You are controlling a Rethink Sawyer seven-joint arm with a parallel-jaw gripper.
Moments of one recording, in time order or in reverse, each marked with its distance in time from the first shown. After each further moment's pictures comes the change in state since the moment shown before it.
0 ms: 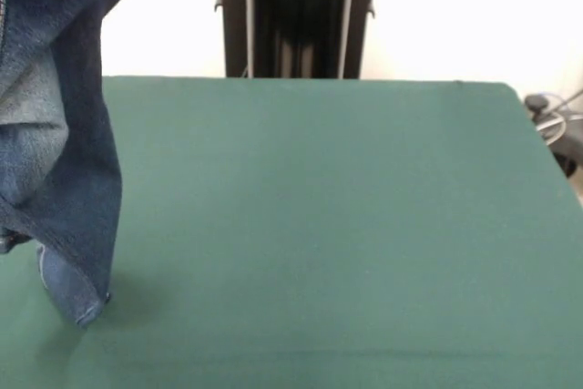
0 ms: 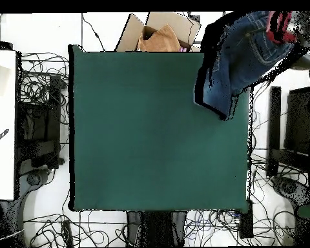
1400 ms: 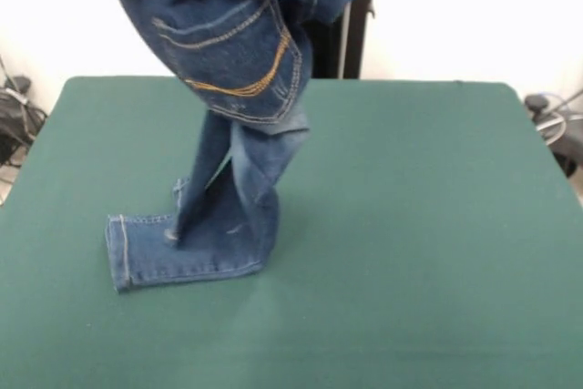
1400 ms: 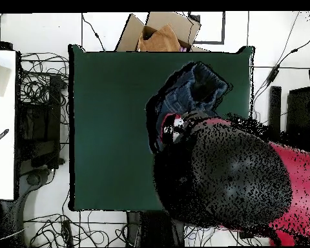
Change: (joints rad) arm -0.020 -0.568 -0.210 1.197 0.395 -0.753 0.000
